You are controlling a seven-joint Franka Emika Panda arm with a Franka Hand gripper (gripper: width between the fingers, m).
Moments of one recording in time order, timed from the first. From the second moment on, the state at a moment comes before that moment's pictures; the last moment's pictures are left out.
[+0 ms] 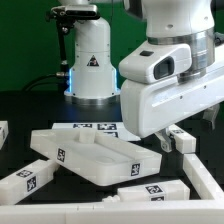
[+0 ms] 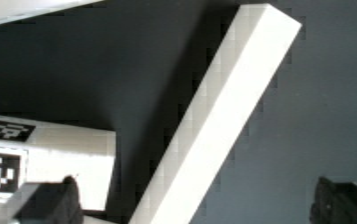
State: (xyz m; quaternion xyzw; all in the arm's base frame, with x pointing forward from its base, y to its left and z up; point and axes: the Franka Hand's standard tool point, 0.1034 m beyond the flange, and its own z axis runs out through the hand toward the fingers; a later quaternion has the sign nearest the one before) arm 0.587 0.120 0.083 -0.97 -0.23 0.01 0.10
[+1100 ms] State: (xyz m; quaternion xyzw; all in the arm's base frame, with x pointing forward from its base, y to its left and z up) arm 0.644 0.106 0.047 -0.84 -0.53 -0.05 0.06
